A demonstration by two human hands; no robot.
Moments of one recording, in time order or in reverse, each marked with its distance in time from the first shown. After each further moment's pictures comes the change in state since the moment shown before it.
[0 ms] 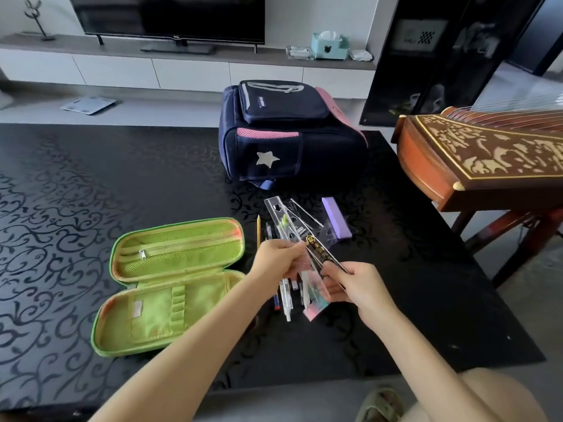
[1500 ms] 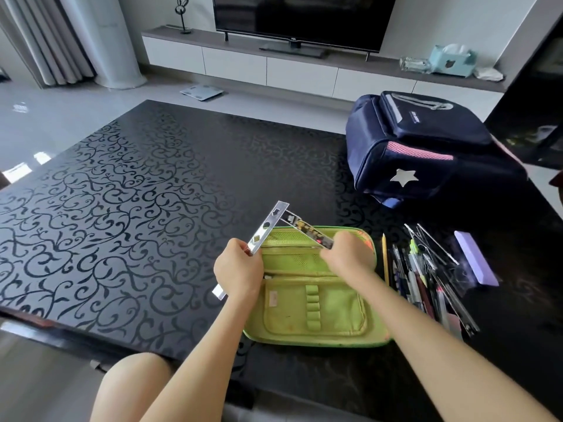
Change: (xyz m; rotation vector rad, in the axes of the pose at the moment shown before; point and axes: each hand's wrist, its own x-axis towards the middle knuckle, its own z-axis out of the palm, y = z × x) left_hand -0.011 -0.069 -0.240 0.440 1.039 0.046; right_hand 0.047 -0.051 0.247 -1.260 0.050 -0.308
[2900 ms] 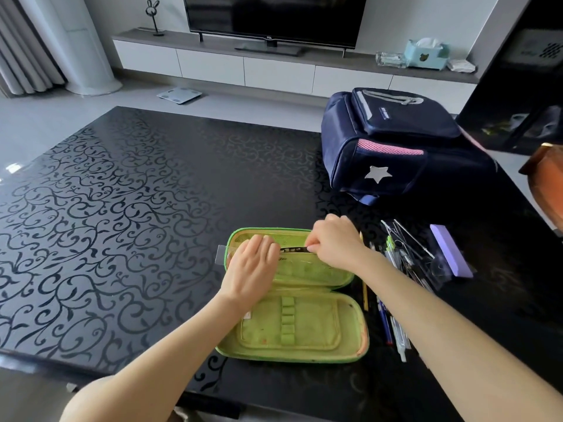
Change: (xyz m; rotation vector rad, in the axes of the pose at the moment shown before) left_hand -0.011 0.026 0.013 0.562 -0.083 1.236; right_hand 0.027 0.035 -0.025 -0.115 -0.081 -0.492
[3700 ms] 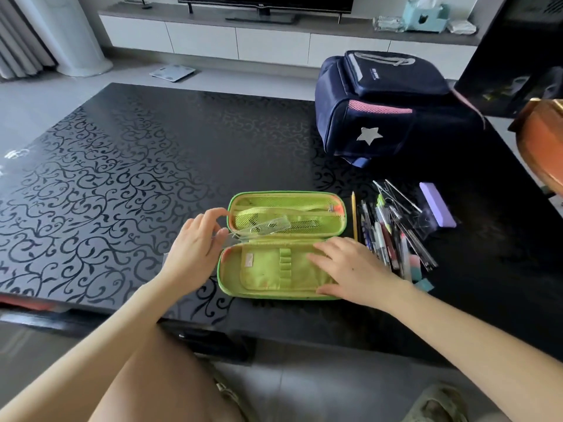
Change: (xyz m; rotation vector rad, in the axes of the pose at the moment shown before) left_hand -0.073 -0.031 -0.069 -0.511 -0.163 -0.400; right_hand -0.125 0.006 0.043 -0.325 0.114 -0.416
